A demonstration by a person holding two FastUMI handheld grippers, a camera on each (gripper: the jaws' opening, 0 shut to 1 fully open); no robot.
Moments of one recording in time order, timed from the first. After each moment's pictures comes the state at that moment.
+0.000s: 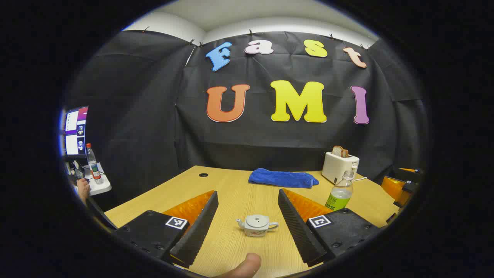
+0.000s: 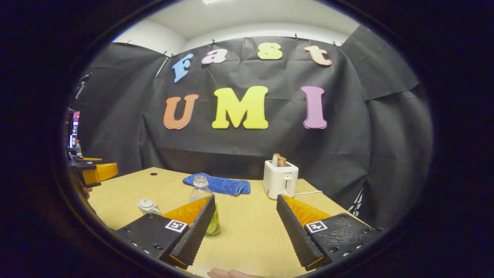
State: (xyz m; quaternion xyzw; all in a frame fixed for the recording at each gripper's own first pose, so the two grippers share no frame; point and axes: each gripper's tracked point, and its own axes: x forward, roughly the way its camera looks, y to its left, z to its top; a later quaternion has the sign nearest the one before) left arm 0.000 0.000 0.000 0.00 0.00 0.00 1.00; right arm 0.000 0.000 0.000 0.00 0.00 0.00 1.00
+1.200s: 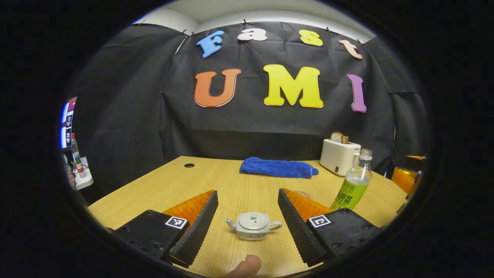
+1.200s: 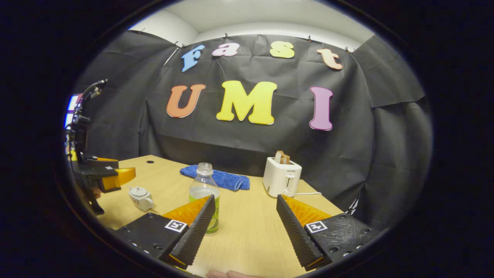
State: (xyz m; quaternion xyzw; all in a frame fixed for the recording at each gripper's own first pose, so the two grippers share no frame) left arm 0.069 -0.011 -0.073 0.01 0.05 -0.03 1.00; right arm 0.019 0.015 -0.028 -0.04 0.02 -0.01 1.00
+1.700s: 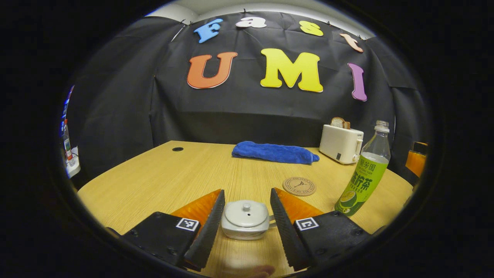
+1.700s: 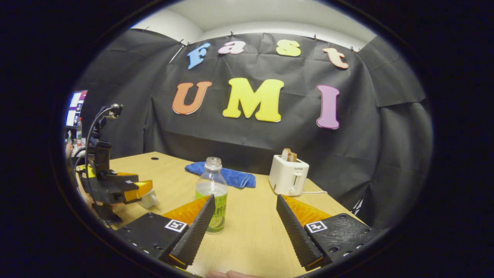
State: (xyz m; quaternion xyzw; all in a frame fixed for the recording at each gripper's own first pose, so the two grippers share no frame) left arm 0.101 -0.031 -0.116 -0.01 0.06 -0.06 1.00; right arm 0.024 0.030 -0.038 -0.05 0.02 0.01 1.00
